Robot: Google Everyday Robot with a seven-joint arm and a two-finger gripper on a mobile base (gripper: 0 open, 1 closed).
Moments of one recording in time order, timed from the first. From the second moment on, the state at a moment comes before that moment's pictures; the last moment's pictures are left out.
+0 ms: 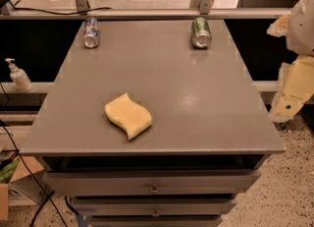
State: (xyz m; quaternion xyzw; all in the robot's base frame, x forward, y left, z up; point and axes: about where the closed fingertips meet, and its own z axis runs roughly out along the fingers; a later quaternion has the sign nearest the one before) arm 0.438 -0.217 0.976 -0.60 0.78 -0.03 0.16
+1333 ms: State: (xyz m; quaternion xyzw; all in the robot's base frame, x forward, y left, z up) arm 0.494 -0.205 0.990 -0.58 0.76 0.04 0.28
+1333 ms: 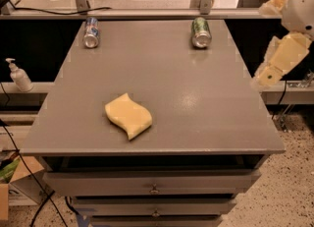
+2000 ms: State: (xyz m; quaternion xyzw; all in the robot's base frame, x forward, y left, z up) arm 0.544 -0.198 1.000 -0.55 0.74 0.11 0.36
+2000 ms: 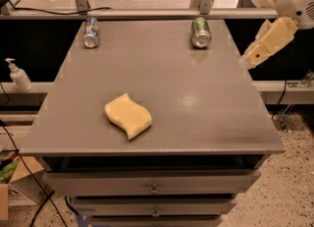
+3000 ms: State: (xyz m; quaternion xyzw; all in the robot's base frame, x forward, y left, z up) arm 0.638 -0.169 0.957 -0.46 0.77 0.10 0.43
